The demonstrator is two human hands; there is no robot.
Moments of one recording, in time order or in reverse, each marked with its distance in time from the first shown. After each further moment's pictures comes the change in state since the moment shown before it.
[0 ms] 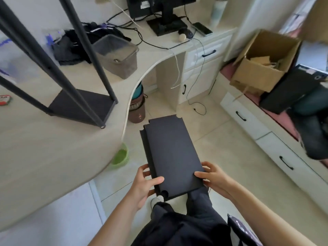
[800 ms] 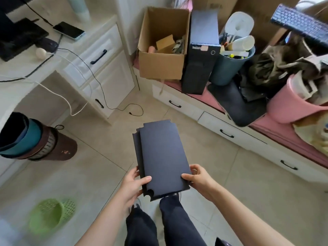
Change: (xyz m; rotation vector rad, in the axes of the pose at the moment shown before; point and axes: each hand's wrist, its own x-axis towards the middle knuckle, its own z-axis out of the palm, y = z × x) left_hand 0.173 0.018 0.358 0.356 -0.212 -0.175; right_hand 0.064 -0.027 -0.329 0.337 0.357 0.035
